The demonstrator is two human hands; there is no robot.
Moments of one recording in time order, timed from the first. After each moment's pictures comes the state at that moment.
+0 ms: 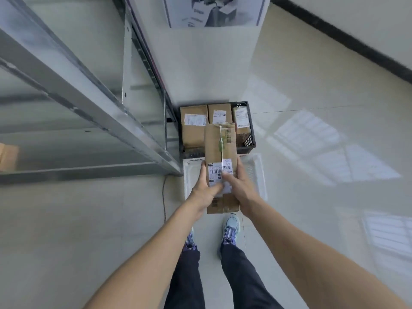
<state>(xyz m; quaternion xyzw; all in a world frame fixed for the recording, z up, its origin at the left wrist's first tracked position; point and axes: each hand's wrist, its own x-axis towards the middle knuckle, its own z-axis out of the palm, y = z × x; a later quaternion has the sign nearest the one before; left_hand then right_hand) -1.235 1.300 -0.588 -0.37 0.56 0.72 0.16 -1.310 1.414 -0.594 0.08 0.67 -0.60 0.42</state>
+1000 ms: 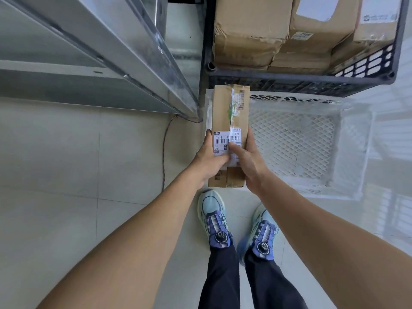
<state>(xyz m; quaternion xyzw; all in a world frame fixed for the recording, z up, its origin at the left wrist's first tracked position) -1.208 1.210 -1.054 -0.48 0.56 0.64 0.21 -1.286 1.321 -1.055 0.13 0.63 -0.55 0.53</state>
